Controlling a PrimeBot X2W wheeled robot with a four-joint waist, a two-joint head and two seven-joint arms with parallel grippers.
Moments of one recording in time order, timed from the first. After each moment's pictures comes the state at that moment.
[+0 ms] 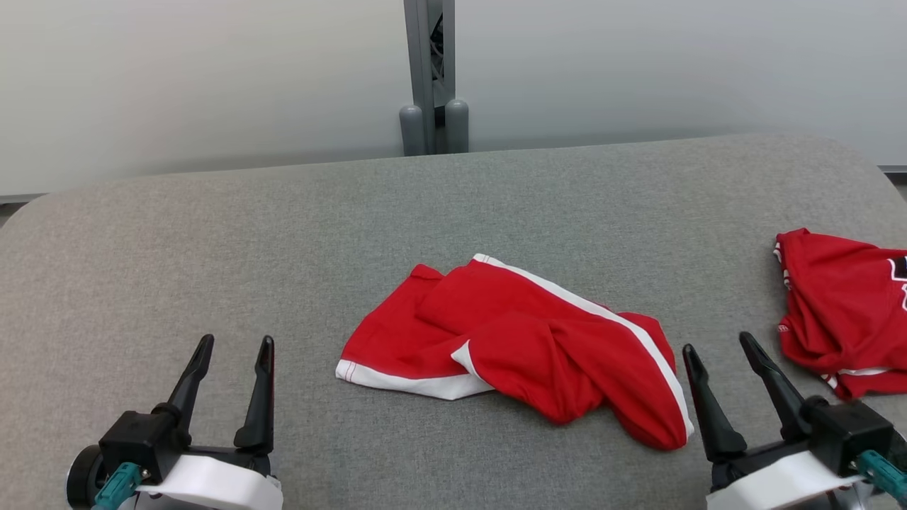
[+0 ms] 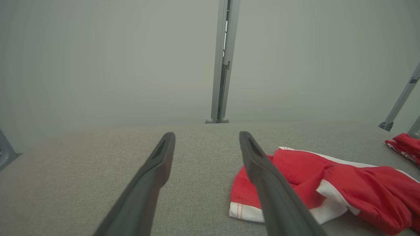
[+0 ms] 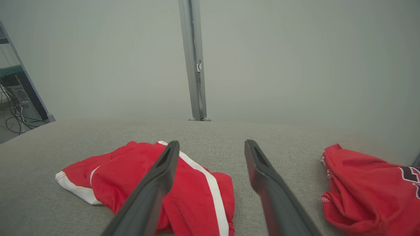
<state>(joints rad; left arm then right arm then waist) 0.03 0.23 -0.19 0.01 -0.37 0.09 -0.17 0.06 -0.09 0.08 -0.01 0.18 0.13 -0.13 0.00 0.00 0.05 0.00</state>
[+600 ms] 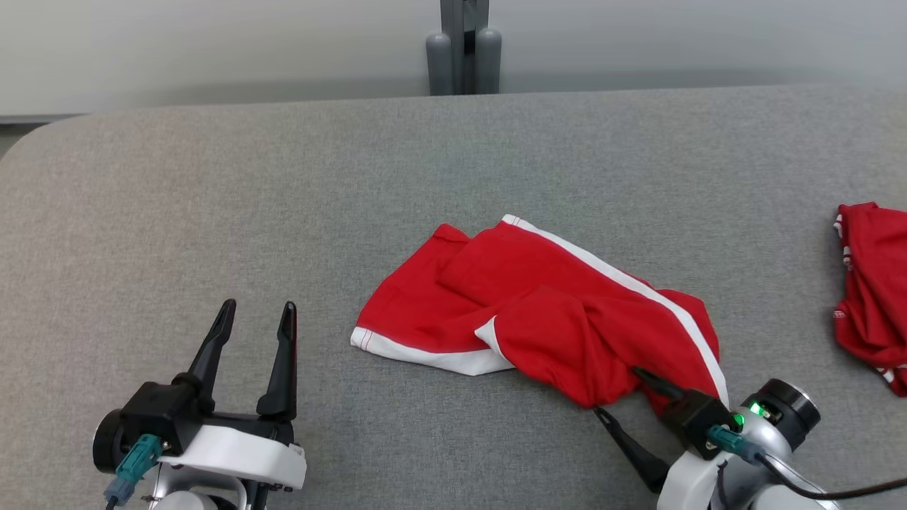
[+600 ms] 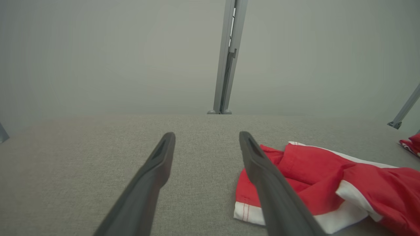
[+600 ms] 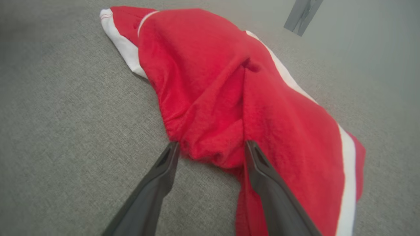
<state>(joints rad) -0.05 0.20 -0.22 0.04 -0.37 0.09 -0.20 -0.18 -0.35 0.56 0.20 0.15 0.13 0.01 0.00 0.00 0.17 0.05</state>
